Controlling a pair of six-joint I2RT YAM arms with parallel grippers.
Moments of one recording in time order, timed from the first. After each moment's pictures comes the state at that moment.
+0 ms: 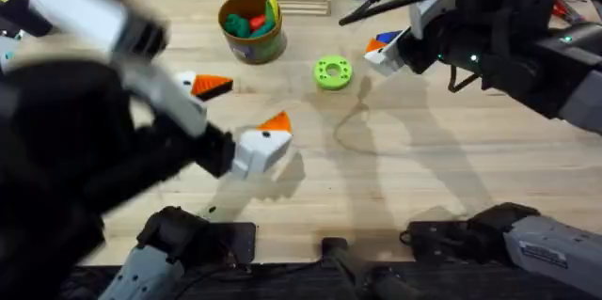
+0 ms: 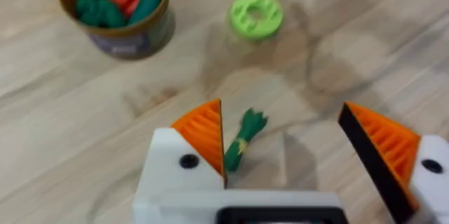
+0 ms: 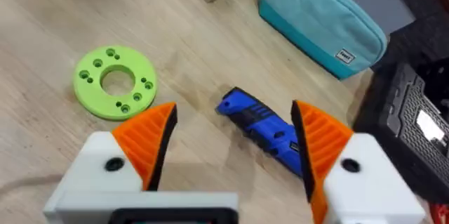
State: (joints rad) left arm -0.36 0.48 0.69 -0.82 0.23 0.06; right arm 0.34 1.22 0.80 -0.21 0.08 -0.48
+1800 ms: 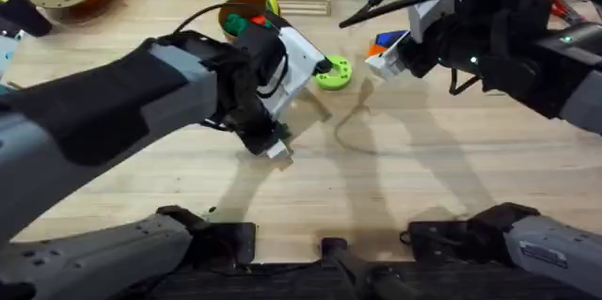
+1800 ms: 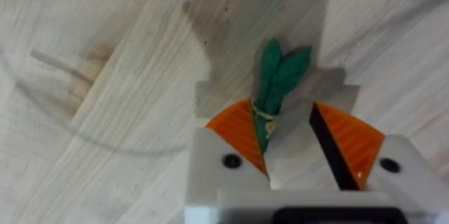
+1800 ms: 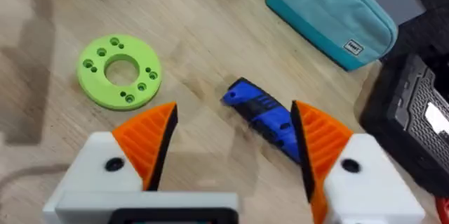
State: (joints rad) left arm -0.48 1.38 0.81 -0.90 0.08 0.38; right arm 0.34 1.22 0.80 -0.25 0.08 -0.47
